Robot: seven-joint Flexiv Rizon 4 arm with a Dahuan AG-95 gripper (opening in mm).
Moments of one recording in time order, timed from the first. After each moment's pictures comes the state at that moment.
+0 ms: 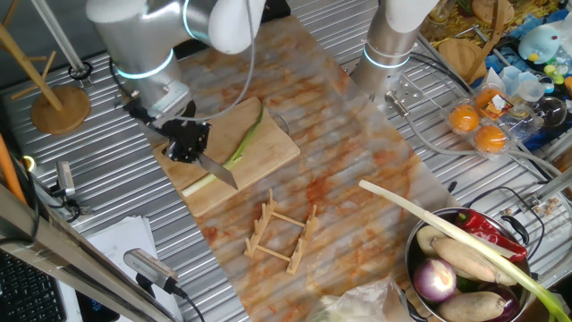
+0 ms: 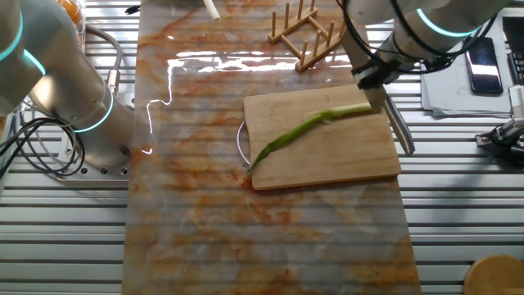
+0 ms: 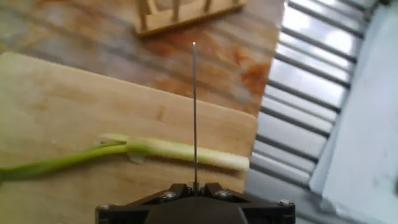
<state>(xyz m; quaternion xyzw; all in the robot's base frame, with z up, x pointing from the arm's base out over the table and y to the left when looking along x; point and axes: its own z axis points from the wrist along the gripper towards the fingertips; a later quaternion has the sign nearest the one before) 0.581 0.065 0.125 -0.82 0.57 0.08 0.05</state>
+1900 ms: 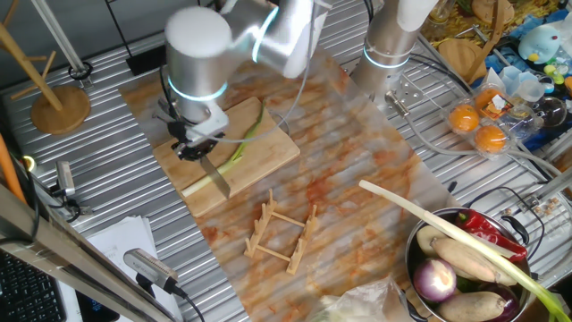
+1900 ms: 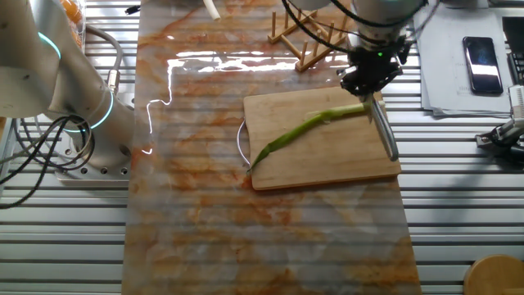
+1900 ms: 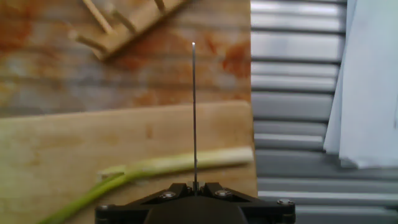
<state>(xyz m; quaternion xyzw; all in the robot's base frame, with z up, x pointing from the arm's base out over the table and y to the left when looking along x) 0.574 0.048 0.112 -0.78 0.62 -0.04 0.02</state>
